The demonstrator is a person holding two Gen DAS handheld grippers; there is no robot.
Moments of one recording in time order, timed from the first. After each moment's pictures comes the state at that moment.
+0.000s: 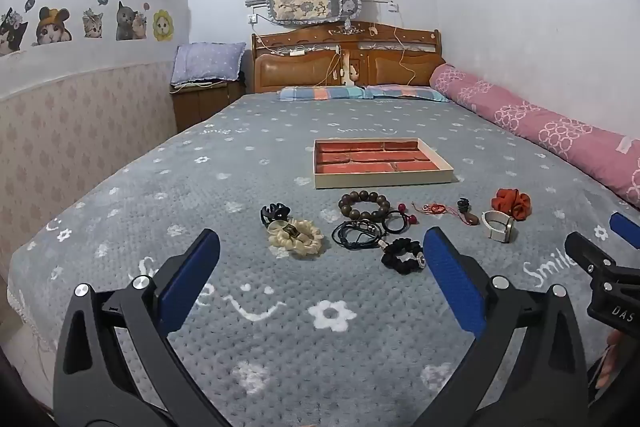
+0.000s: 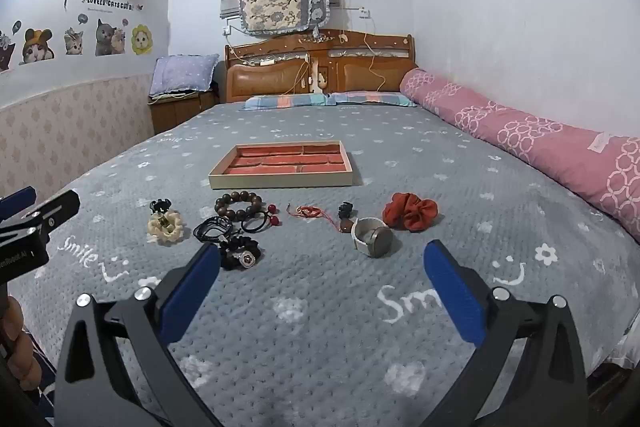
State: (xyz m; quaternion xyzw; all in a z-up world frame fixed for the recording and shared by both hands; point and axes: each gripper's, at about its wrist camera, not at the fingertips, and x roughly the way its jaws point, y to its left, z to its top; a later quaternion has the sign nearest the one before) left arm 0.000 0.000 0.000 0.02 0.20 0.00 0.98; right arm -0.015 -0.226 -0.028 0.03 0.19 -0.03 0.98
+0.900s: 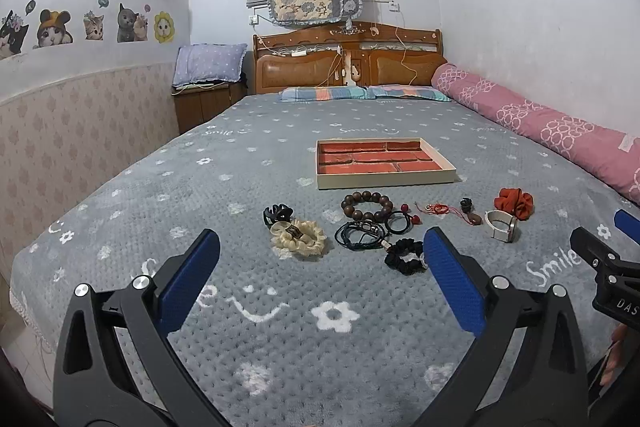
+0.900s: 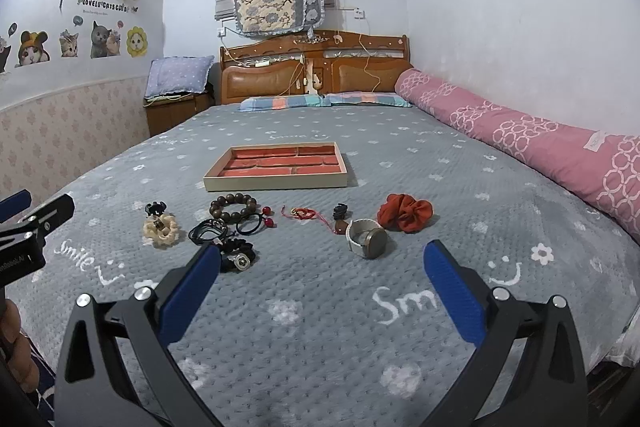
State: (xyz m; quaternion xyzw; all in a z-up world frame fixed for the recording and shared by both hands) left arm 0.000 0.005 -0.004 0.02 0.20 0.00 0.98; right arm -0.013 -0.232 -0.026 0.03 0.19 -0.04 0.98
